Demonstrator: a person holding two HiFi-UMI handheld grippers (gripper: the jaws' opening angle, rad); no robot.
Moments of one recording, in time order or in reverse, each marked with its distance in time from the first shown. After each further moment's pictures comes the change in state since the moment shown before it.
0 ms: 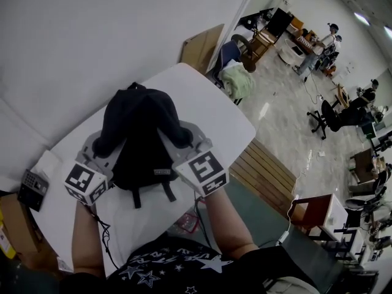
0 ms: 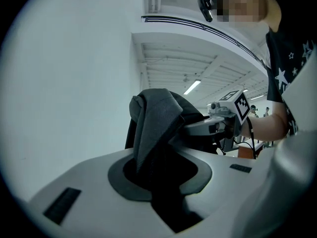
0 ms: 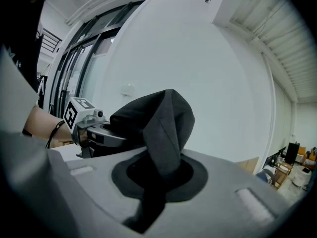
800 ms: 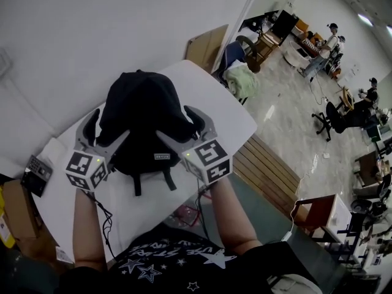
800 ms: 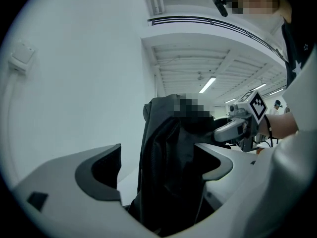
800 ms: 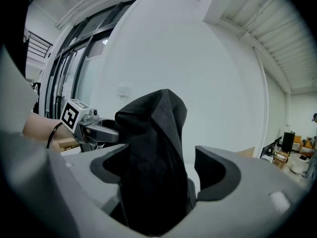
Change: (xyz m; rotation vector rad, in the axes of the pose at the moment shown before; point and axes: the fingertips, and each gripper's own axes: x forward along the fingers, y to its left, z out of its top) left arm -0.033 0.013 -0.004 -0.033 0.004 0.213; right arm -0.032 0.002 -0.024 0.089 0.048 -0.045
